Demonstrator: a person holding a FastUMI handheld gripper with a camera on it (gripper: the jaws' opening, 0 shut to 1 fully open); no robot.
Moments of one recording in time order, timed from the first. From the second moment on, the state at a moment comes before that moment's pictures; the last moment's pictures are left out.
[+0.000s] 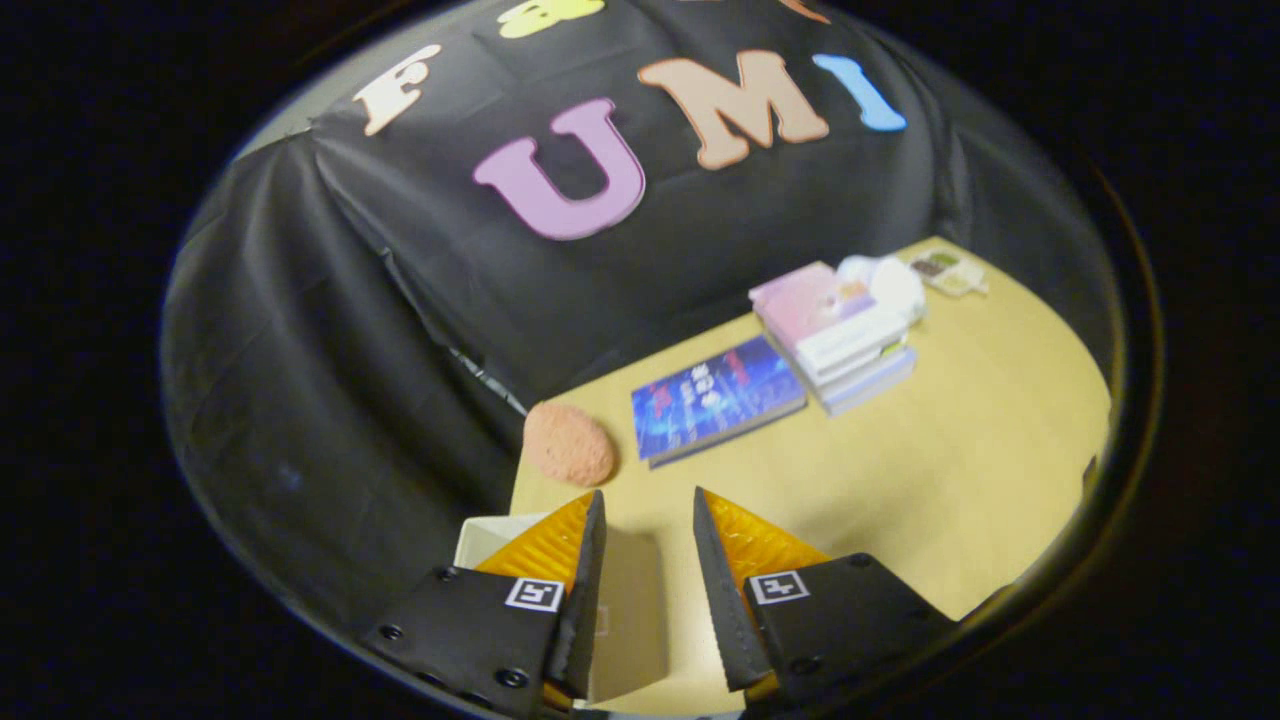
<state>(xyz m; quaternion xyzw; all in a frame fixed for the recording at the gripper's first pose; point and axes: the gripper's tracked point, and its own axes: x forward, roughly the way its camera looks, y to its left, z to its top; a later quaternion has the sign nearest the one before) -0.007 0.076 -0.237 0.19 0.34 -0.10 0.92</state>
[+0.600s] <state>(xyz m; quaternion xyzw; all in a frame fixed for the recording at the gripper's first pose) 0.027 -0.078 -0.066 0.01 0.11 -0.17 0.98</state>
